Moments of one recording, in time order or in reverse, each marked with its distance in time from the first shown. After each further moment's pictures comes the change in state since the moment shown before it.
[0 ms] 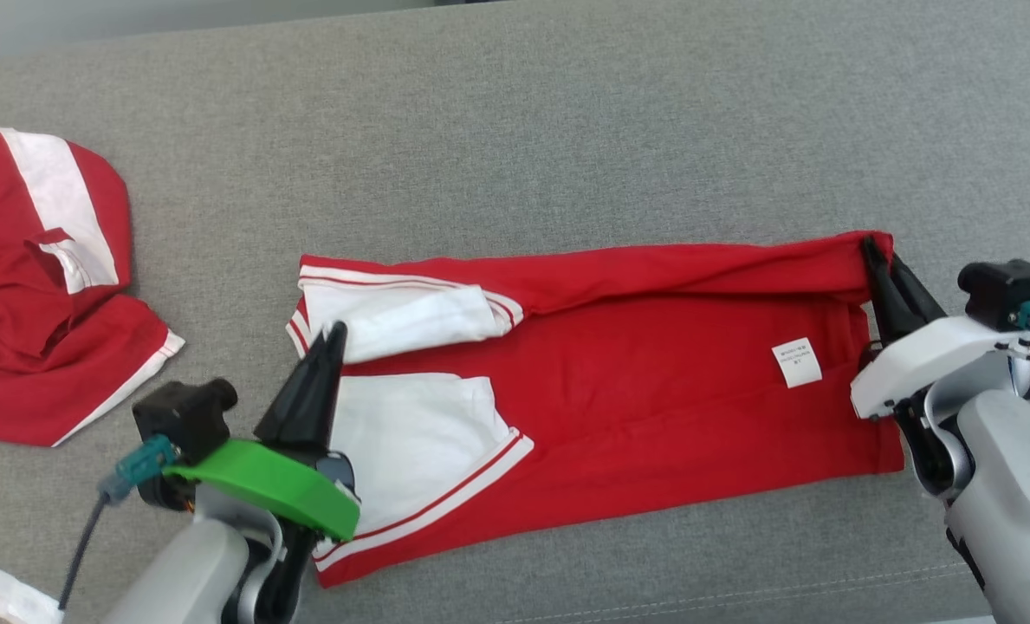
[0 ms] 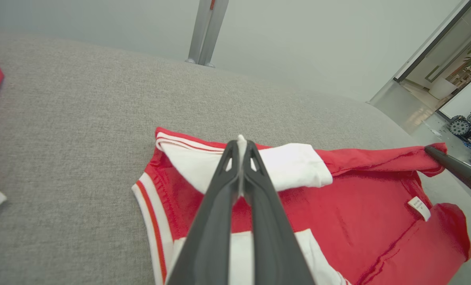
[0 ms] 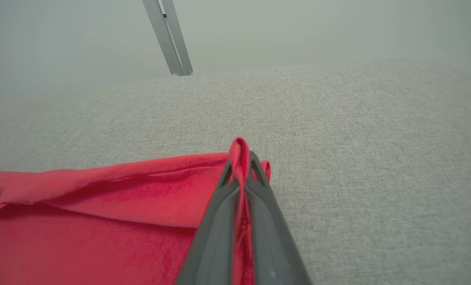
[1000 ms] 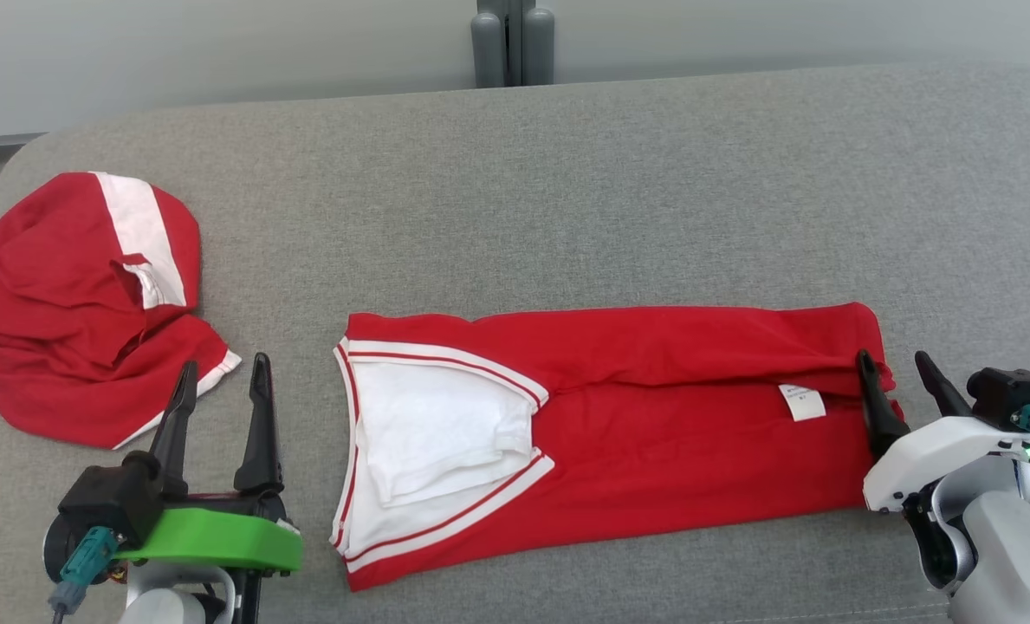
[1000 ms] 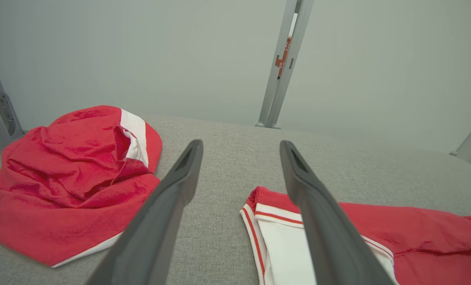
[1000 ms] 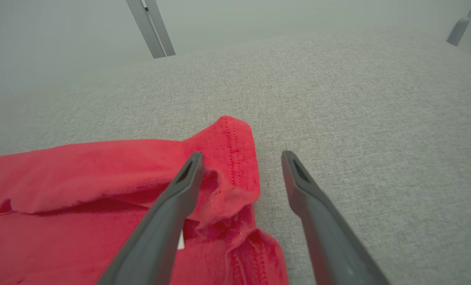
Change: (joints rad) left arm 0.260 -0.210 0.446 -0.074 0.446 -0.017 0.000; right arm 0.183 0.058 -0.131 0.043 -0.050 0.000 0.007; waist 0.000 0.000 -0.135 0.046
